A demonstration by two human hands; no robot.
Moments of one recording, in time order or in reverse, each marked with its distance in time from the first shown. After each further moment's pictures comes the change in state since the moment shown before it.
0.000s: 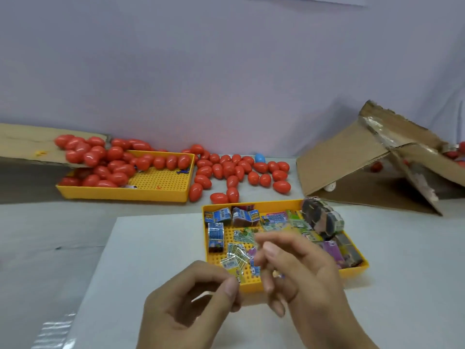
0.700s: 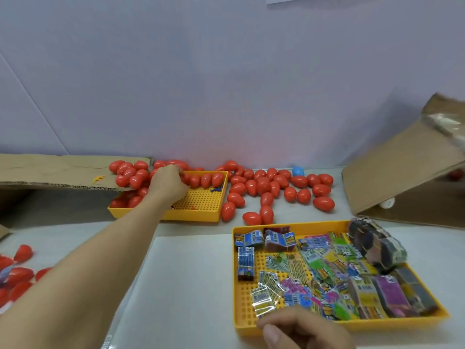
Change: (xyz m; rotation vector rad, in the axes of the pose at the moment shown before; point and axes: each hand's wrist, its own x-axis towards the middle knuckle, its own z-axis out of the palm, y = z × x) left_hand 0.275 -0.057 -0.091 1.362 0.088 -0.092; right_hand 0.000 0.046 0.004 -0.207 -0.130 0.201
